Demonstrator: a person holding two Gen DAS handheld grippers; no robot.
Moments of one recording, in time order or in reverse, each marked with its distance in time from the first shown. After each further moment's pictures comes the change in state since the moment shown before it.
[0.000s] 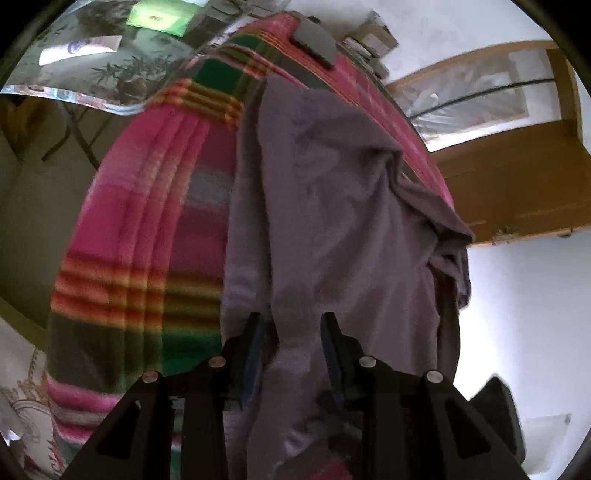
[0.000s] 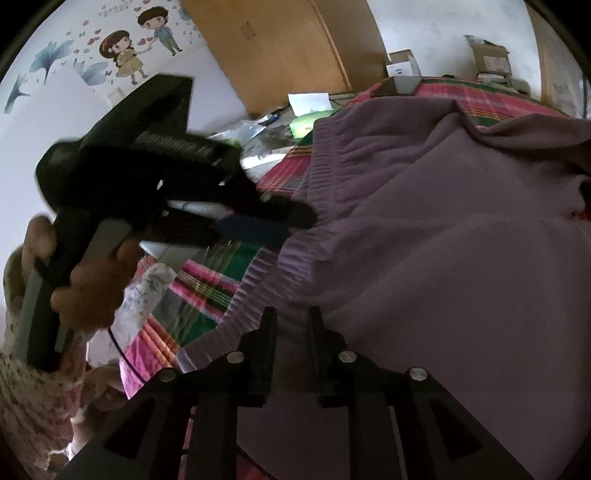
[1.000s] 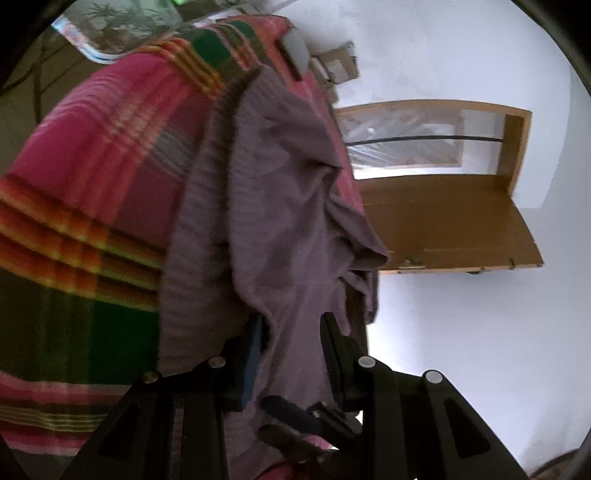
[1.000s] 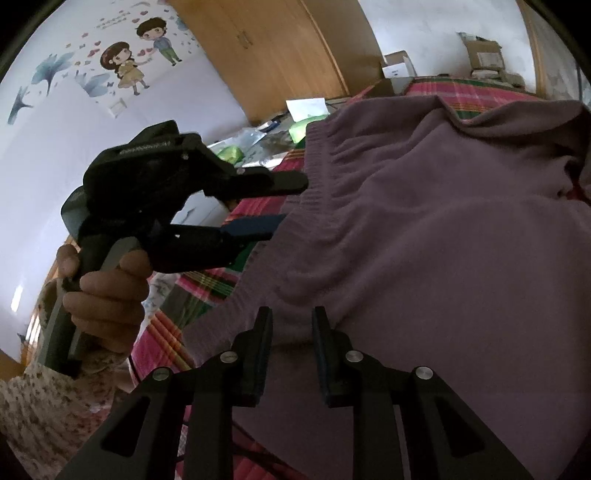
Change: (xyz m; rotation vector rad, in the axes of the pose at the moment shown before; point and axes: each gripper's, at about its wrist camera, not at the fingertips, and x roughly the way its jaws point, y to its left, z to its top) left arm 0.008 0.017 -0.006 -0.117 -0.080 -0.429; right arm -0.010 -0.006 -0.012 0.023 -0.025 0.024
